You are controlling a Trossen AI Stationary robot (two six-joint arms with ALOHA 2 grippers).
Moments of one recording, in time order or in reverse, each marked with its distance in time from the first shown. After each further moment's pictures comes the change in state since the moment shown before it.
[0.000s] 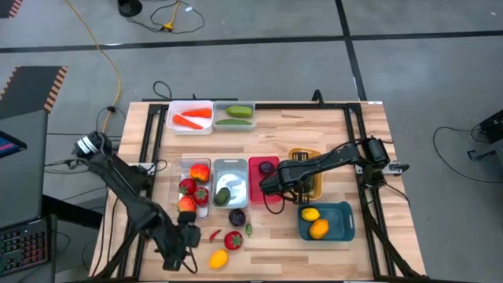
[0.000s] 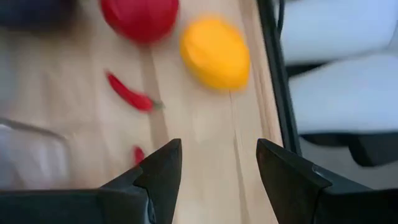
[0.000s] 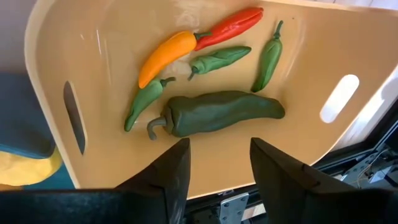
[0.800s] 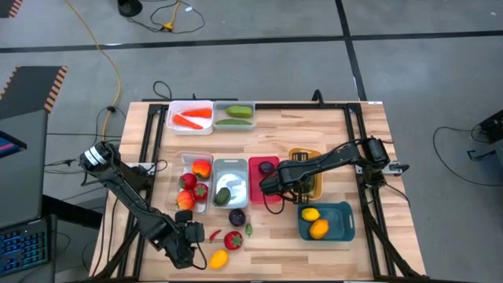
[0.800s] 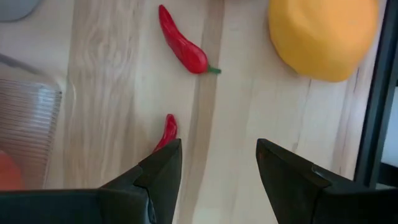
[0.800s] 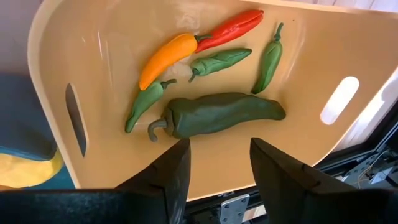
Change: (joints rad) left arm -0.013 0.172 0.001 -0.060 -0.065 -0.291; right arm 0.003 0.000 0.000 0.005 0.000 0.000
